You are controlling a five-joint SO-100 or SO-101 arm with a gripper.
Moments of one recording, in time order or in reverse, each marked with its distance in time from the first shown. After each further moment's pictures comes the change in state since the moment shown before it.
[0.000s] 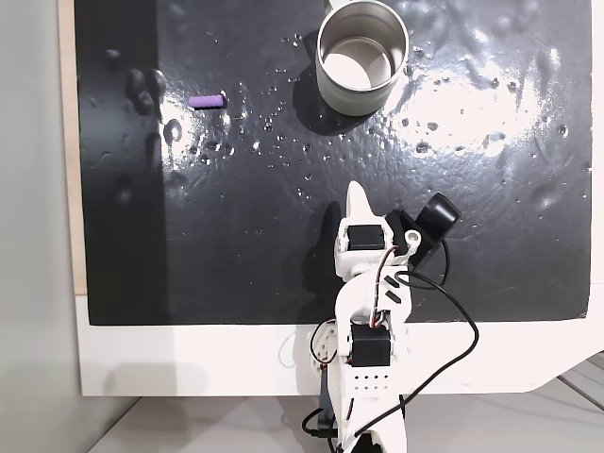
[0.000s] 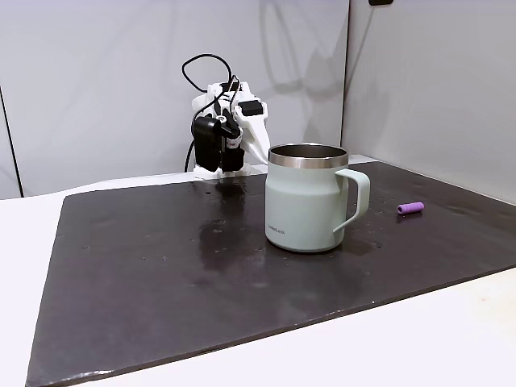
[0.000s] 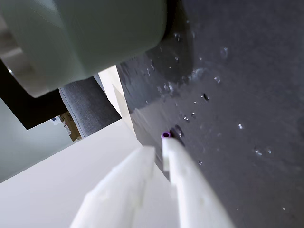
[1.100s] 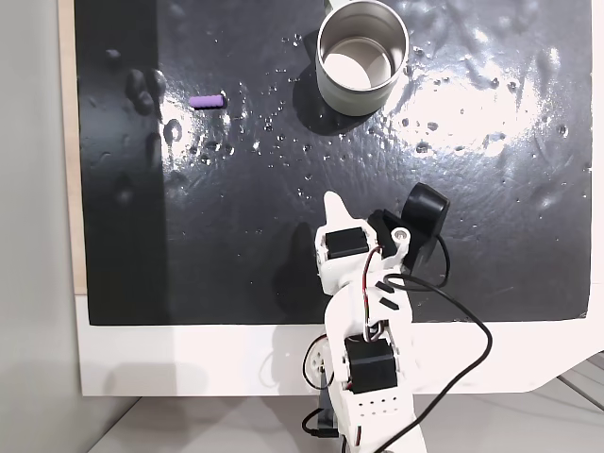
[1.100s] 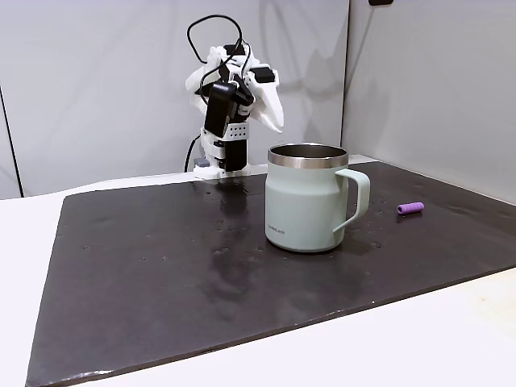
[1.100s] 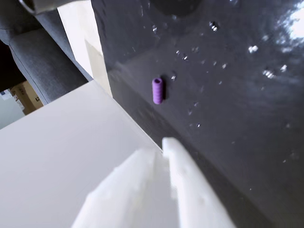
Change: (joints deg) arm -9.8 -24.3 -34.5 16.6 -1.6
